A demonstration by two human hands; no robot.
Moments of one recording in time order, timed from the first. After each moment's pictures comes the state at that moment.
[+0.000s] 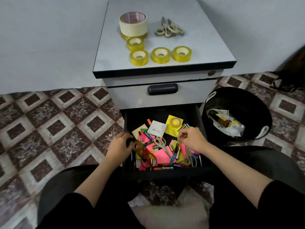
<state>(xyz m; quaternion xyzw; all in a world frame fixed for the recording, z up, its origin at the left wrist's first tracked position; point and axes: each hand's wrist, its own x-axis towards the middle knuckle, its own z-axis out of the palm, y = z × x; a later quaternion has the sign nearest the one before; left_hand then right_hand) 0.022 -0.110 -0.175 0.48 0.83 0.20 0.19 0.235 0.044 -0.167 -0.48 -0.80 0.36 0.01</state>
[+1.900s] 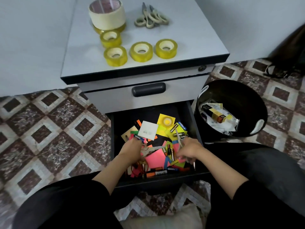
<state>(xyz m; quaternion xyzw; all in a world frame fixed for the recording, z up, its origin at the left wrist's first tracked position) 0.056 -0.034 -0.215 0.58 0.76 -0.12 0.26 0.251 0.062 -0.197 -0.59 -0.65 0.44 -0.20</state>
